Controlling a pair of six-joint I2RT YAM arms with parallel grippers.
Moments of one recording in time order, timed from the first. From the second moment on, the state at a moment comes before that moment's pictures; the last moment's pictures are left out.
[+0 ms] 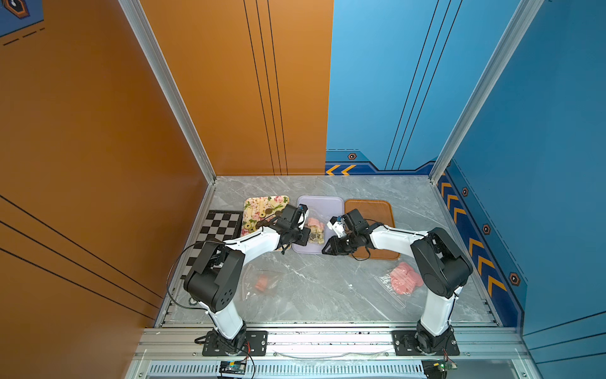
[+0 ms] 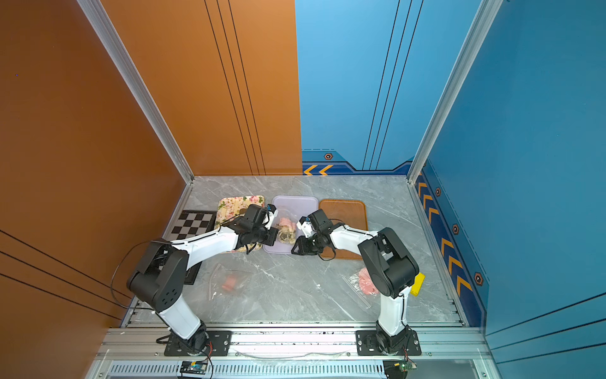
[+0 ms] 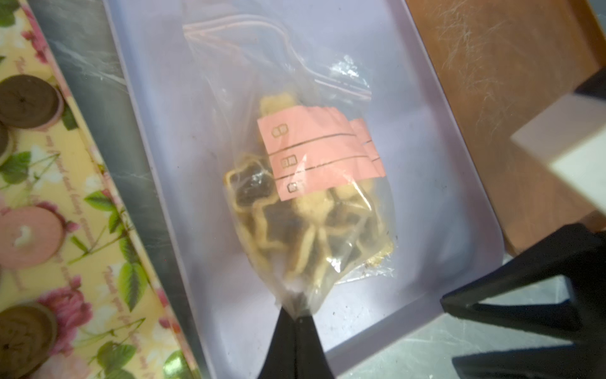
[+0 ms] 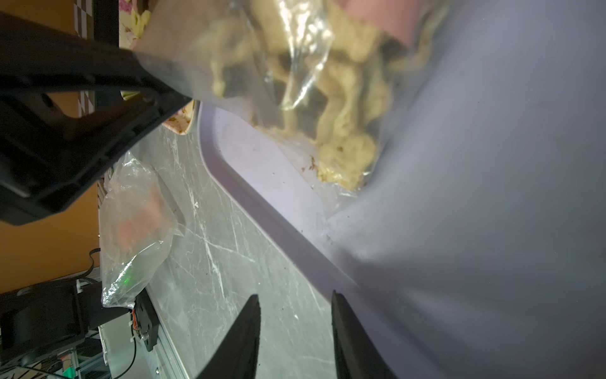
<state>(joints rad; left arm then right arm) -0.49 1.70 1.01 -0.23 0.10 -0.18 0.56 1.87 1.09 -0.26 -0.56 0.41</state>
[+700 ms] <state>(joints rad) -0.49 1.69 1.00 -0.23 0.09 -0.20 0.56 1.98 1.14 -0.15 -0.54 0.46</state>
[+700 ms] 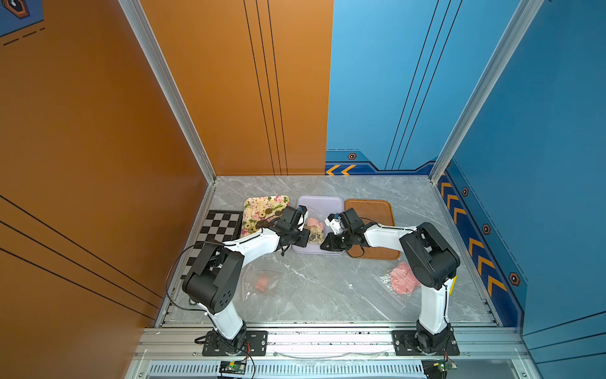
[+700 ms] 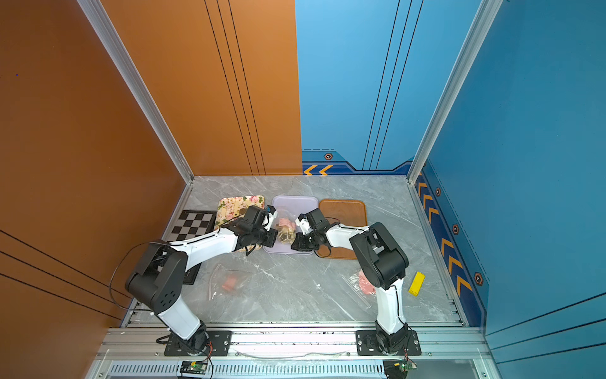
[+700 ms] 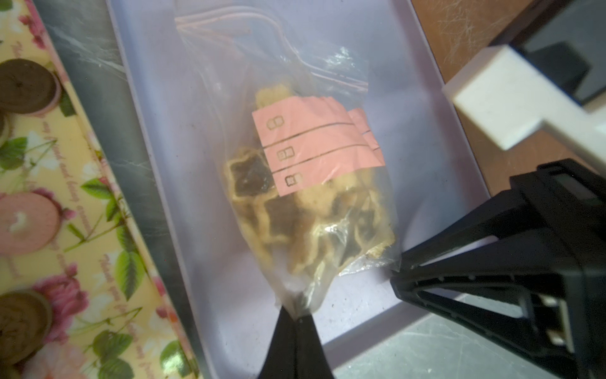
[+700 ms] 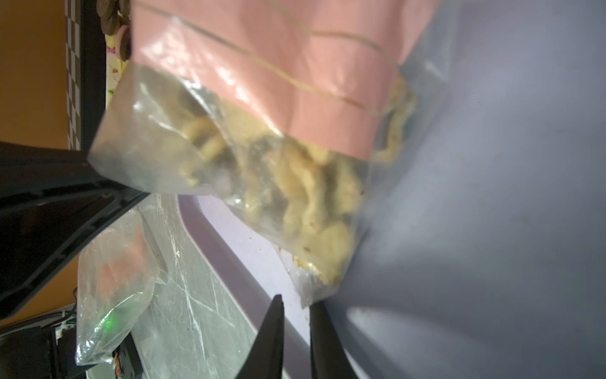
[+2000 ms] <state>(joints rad) -0.50 1.64 0.96 -0.21 0.12 -0.21 0.58 1.88 1.02 -0.05 -0.44 0.53</state>
